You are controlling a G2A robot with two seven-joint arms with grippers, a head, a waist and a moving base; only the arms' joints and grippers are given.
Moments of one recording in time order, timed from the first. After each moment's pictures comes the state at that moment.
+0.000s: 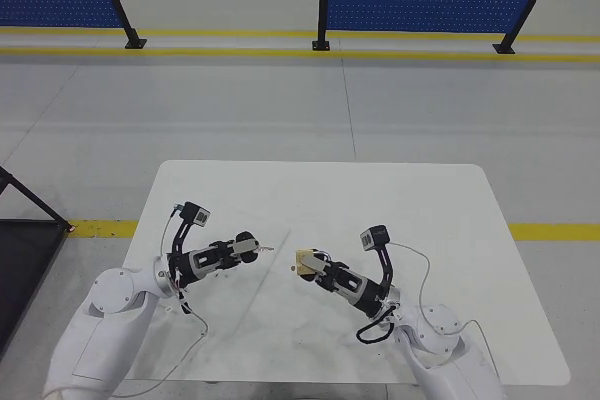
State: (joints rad) left arm 1.46 -1.04 -1.43 -1.62 -0.51 -0.38 -1.08; right arm -1.59 -1.29 1.20 -1.81 0.20 -0.28 0.69
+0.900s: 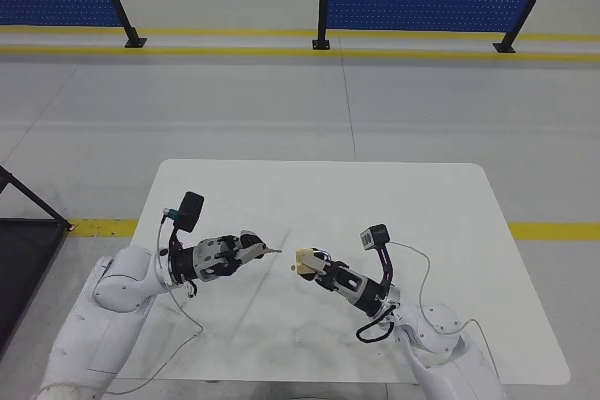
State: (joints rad) left arm 1.41 -1.02 -1.42 -1.68 0.08 -1.01 -0.79; right arm -1.59 -1.29 1.20 -1.81 0.20 -0.28 0.69
